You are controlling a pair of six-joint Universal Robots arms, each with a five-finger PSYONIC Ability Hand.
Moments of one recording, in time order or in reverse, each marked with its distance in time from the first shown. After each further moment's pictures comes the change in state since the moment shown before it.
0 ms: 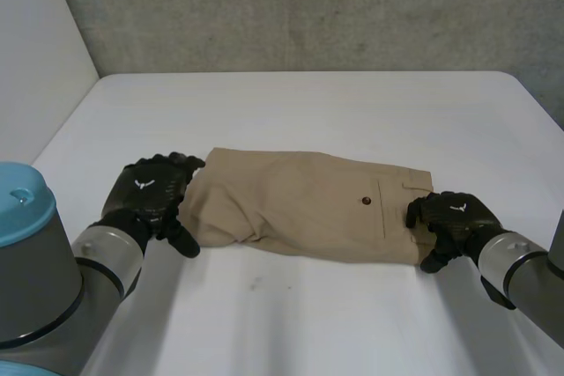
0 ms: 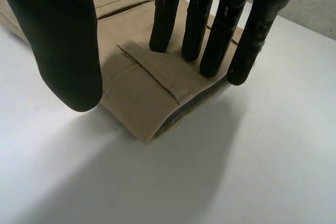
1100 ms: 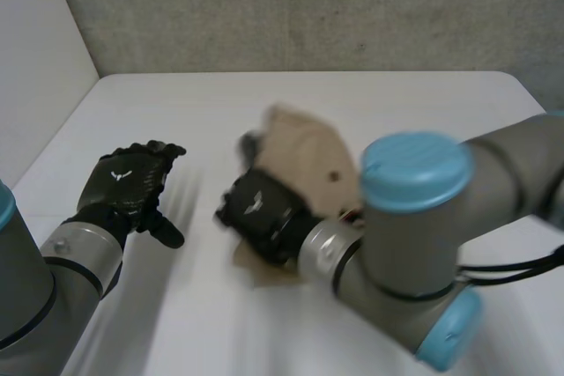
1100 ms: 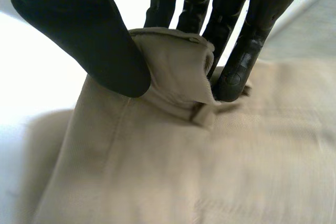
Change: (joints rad) left arm 0.043 0.090 -0.041 0.004 -0.007 0.002; right arm 0.627 0.179 -0.543 0.159 -0.022 -0.334; left_hand 0.000 0.000 0.000 0.000 0.000; right_hand 0.424 0.489 0.508 0.511 0.521
